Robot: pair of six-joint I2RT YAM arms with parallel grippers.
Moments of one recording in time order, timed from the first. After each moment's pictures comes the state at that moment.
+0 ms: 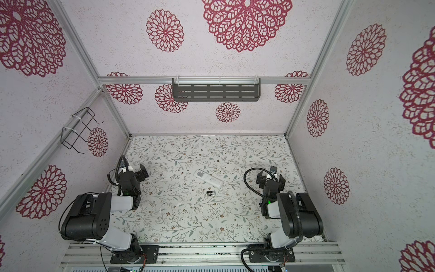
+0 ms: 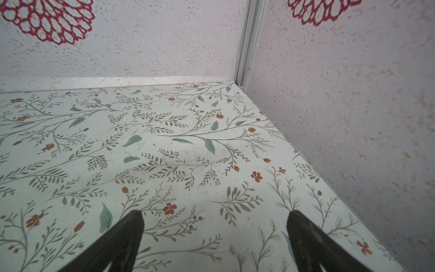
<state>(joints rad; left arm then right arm) 0.08 1.57 0.39 0.93 -0.38 -0.09 0.06 1.54 0.23 1.08 0.36 0.02</state>
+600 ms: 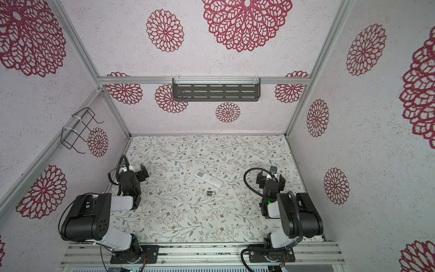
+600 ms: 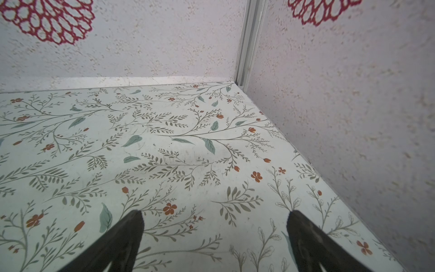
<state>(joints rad) 0.06 1.54 0.42 0.85 -0.40 -0.07 0.06 1.54 0.23 1.08 0.36 0.02</state>
